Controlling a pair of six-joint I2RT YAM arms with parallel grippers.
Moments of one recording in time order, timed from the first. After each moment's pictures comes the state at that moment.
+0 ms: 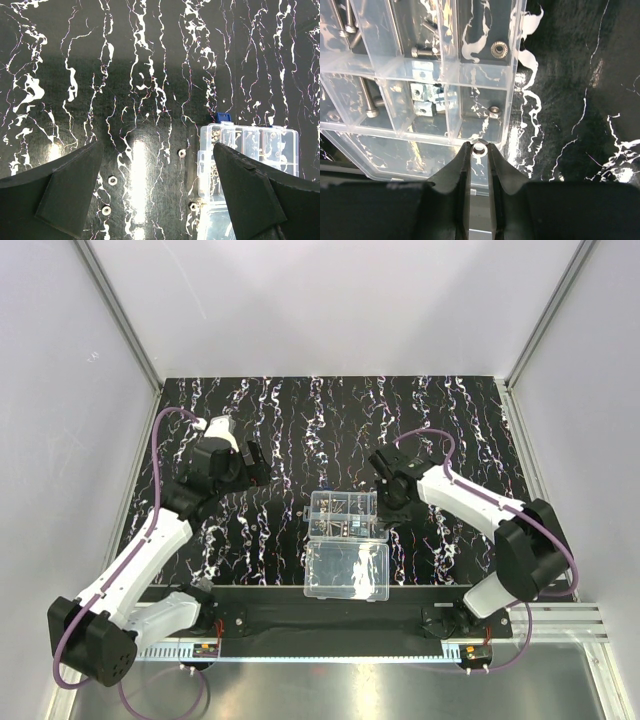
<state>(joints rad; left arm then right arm) -0.39 1.03 0.87 -0.44 -0.13 -0.48 0.61 1.54 1.07 -0.84 0.00 0.64</state>
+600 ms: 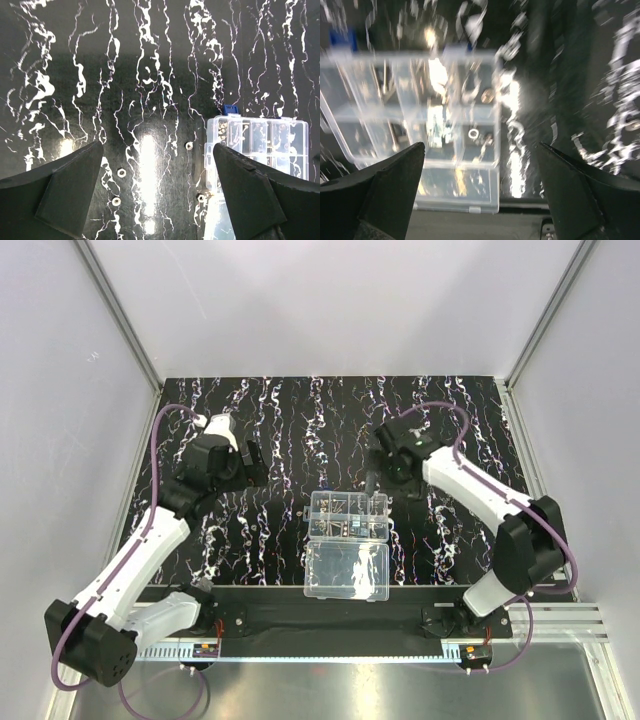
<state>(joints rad) -0.39 1.03 0.92 -0.52 -0.13 -0.44 0.58 1.58 1.23 -0.89 0.12 0.64</state>
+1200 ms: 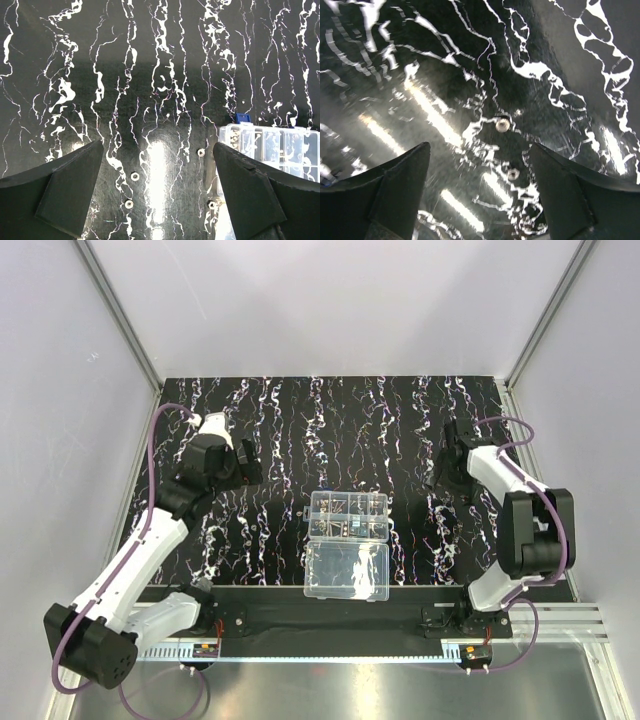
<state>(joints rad) -0.38 1.02 0.93 -0.53 -0.18 -0.41 0.07 1.61 1.09 -0.74 0.24 0.56</state>
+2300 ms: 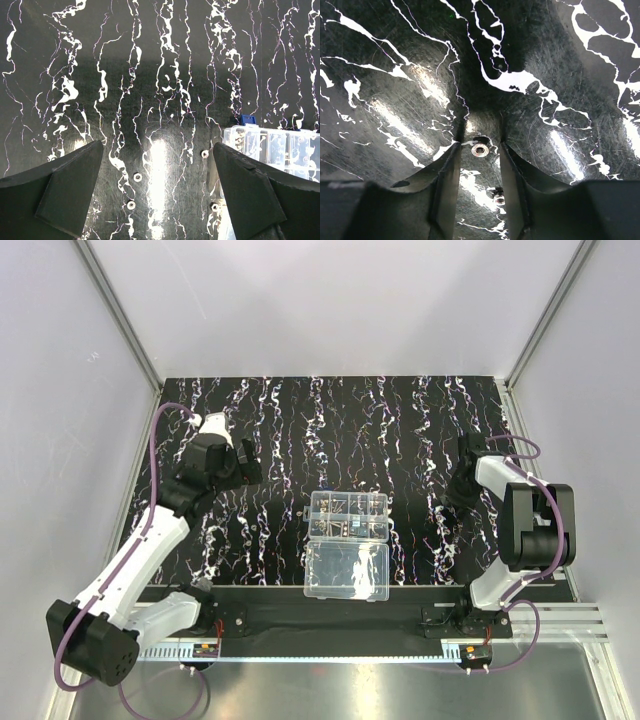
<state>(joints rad) -0.37 1.04 0.93 -0.52 -0.19 -0.41 -0.04 1.66 0.96 -0.60 0.14 0.52</state>
